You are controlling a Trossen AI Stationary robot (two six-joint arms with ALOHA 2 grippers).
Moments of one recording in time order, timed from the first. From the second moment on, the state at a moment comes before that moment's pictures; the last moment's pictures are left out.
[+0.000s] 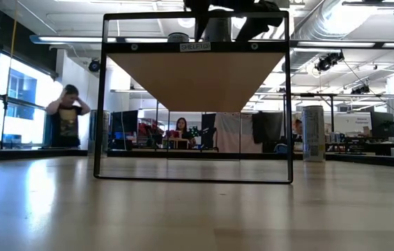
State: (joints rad) left arm 0.06 0.77 1.01 -0.14 -0.26 -0.05; right arm 0.20 1.92 1.79 -1.12 1.05 1.24
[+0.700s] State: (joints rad) left arm 0.06 0.77 1.01 -0.14 -0.30 -0.05; right arm 0.14 1.92 1.78 -1.11 0.94 1.20
